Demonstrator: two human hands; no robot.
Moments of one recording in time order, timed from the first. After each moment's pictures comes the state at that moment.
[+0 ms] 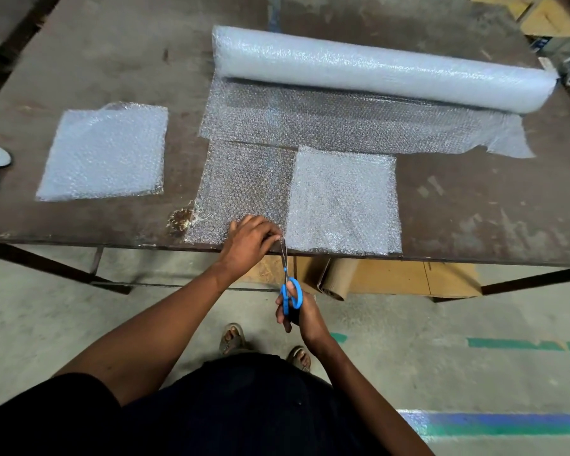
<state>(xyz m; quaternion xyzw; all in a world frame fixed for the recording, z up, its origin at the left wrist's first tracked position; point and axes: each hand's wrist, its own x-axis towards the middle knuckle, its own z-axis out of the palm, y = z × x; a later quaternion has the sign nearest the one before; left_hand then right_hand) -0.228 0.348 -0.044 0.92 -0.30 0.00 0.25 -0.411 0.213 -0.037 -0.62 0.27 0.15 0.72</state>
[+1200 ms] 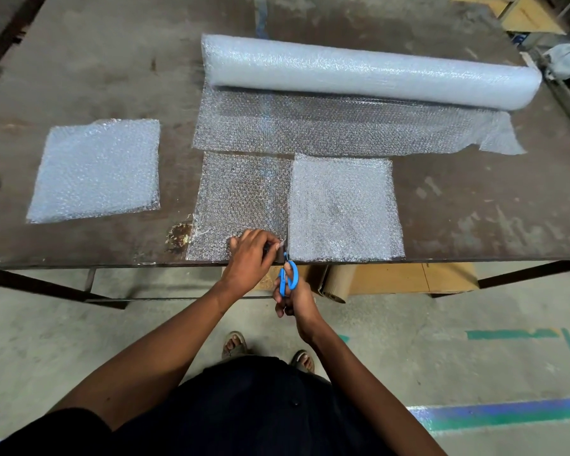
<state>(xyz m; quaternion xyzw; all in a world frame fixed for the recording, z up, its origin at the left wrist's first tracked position) -0.235 0.347 -0.054 0.91 -0.26 0.01 0.34 -0.353 0.232 -0.013 -0.58 0.35 0.14 0.72</state>
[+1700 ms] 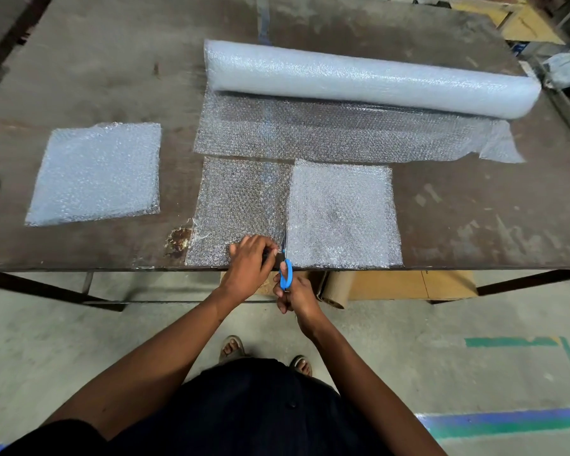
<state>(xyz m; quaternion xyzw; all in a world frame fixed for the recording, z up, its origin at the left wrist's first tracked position) -0.236 0.347 -0.054 0.91 -0.25 0.00 0.34 -0.338 0.223 -0.016 -0.61 0.32 0.12 0.71</state>
